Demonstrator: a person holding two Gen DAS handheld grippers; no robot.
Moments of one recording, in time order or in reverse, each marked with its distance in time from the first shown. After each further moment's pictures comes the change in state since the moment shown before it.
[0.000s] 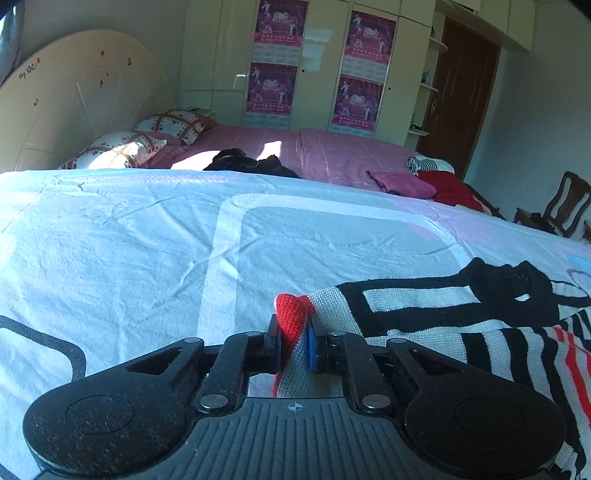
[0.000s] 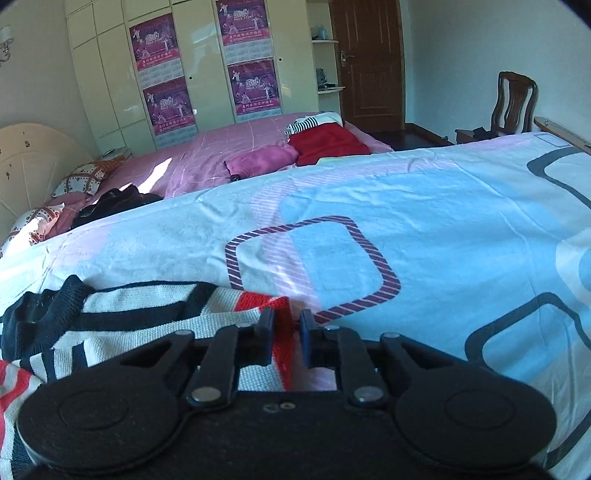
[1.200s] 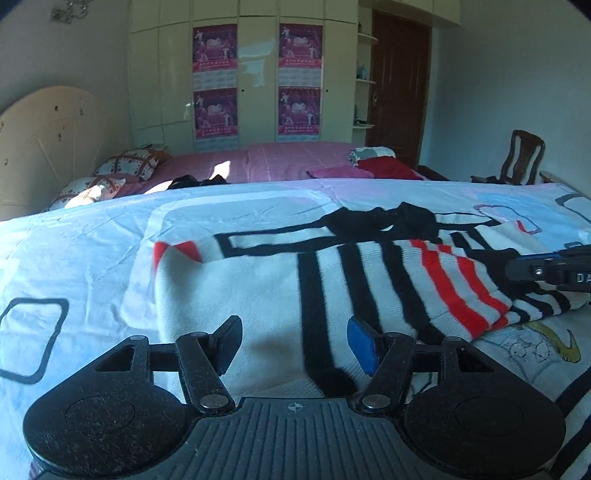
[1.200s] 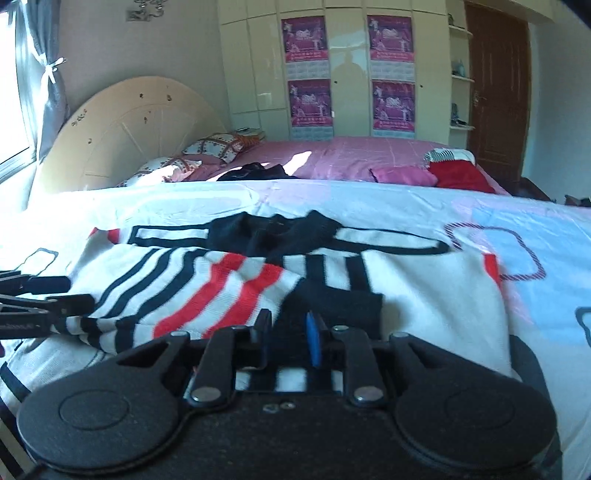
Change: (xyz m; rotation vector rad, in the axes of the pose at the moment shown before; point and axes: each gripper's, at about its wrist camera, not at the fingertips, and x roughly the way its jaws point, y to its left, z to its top) left arm -0.106 -0.087 -0.061 0.198 -0.072 -0.089; right arm -0.107 0.133 -0.070 -0.305 -0.053 0.340
